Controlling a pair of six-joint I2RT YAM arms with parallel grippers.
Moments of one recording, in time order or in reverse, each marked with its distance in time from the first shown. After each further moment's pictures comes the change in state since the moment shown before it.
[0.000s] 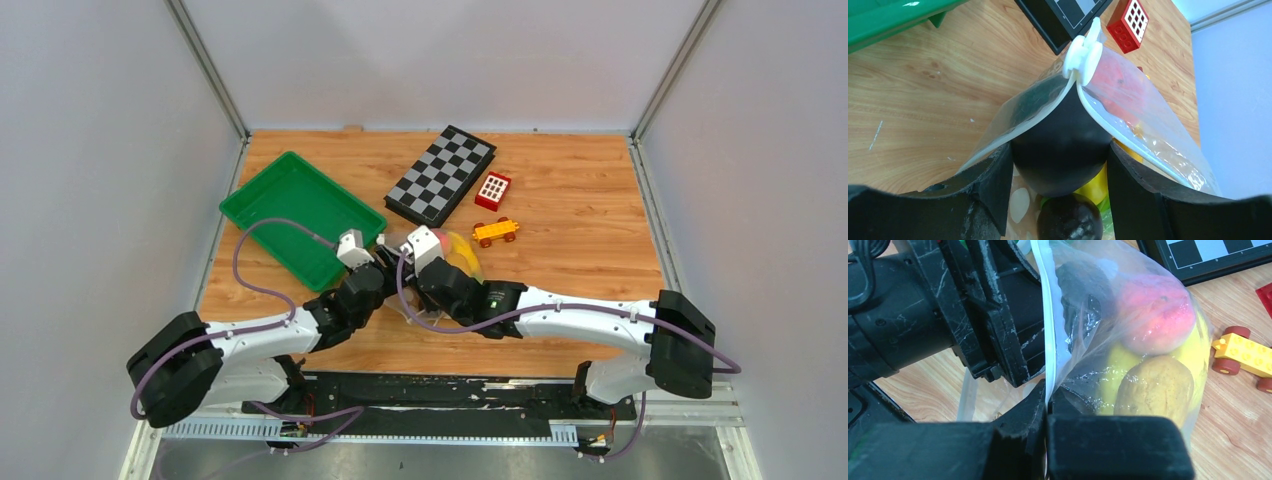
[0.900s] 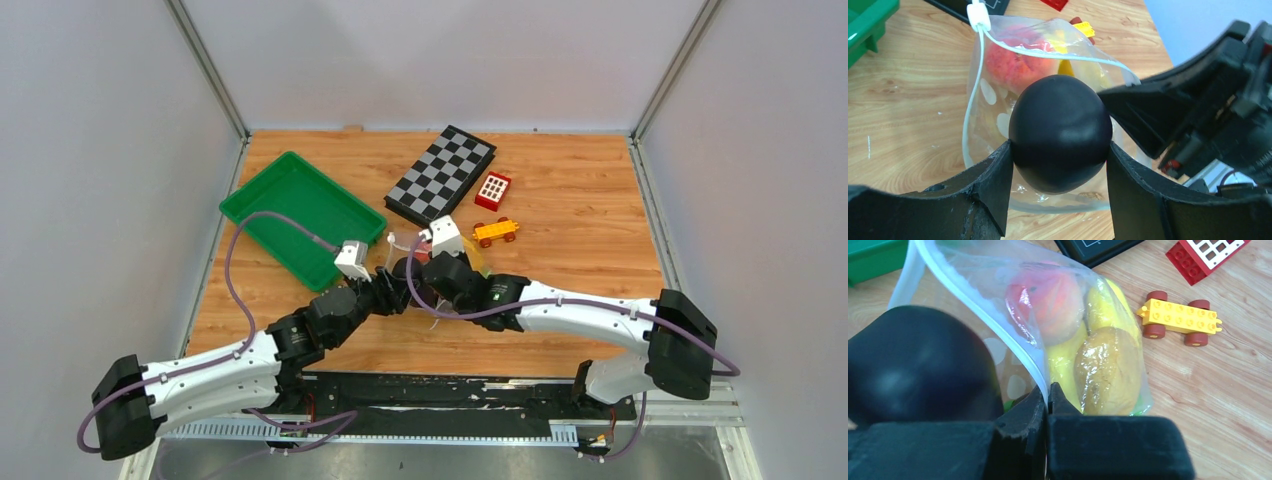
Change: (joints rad) left arm -0.137 -0.383 -0.039 -0.181 0.108 0.304; right arm -0.058 0.000 -0.007 -0.096 0.214 0.076
